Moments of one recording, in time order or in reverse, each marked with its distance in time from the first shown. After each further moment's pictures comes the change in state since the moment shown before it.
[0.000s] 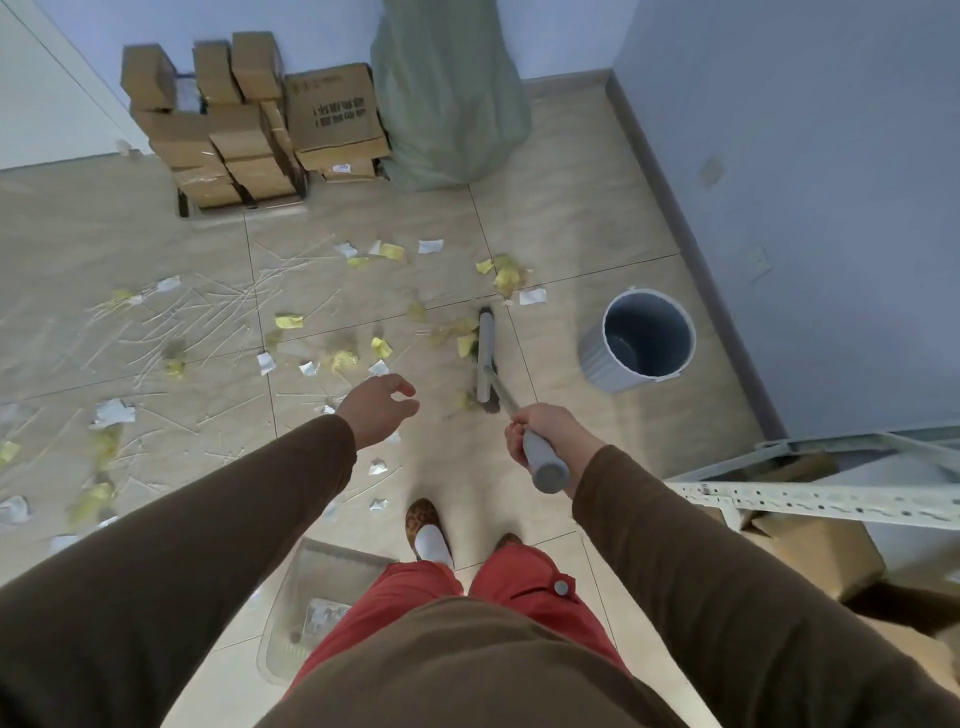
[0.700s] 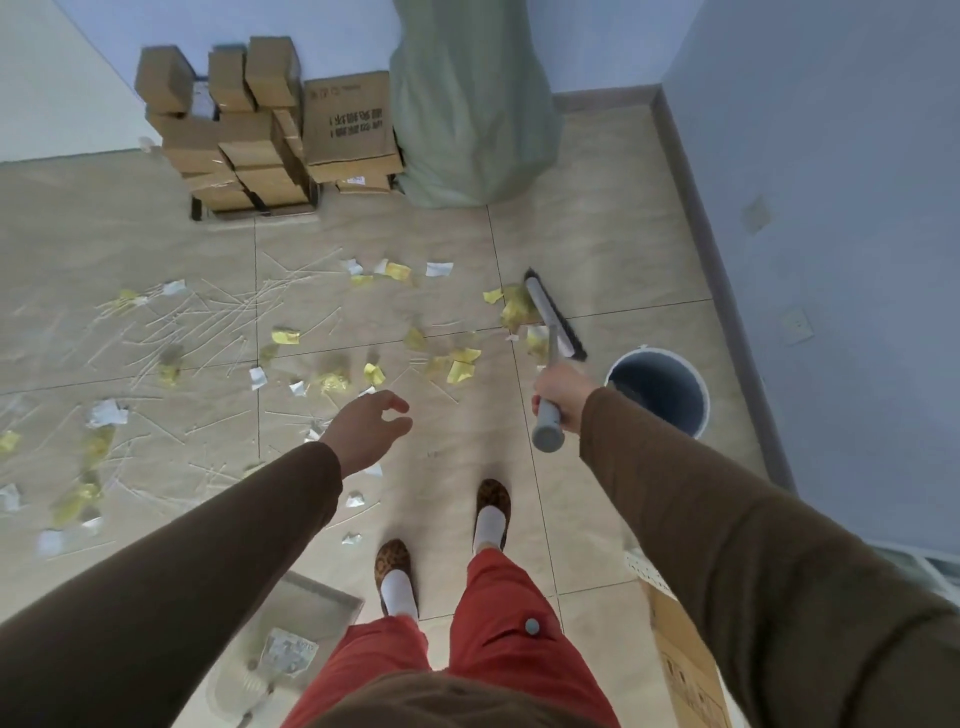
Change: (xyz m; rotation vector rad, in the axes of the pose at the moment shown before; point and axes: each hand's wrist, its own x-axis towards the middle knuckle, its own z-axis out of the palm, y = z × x) left_hand 0.096 0.091 -0.002 -0.102 0.091 -0.106; right_hand 0.098 -0.218 -0.030 -0.572 0.099 -0.210
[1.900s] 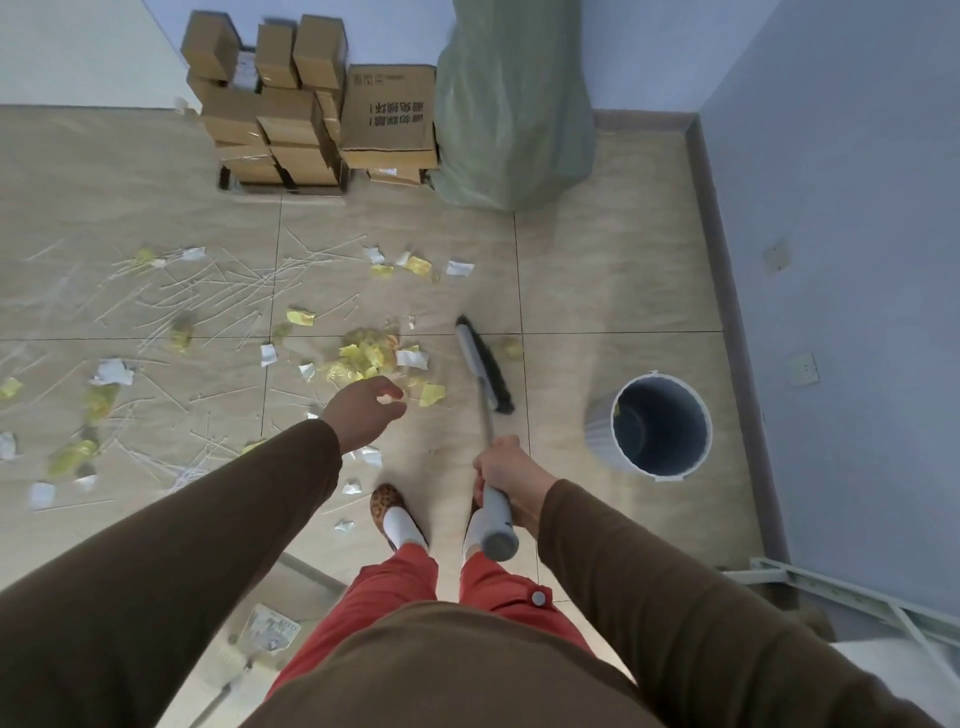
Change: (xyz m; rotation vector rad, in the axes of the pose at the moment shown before) left_hand 0.014 -0.031 -0.034 -0.079 0.015 -0.063; right_hand -0.072 0.044 0.099 -0.037 -0.120 0.122
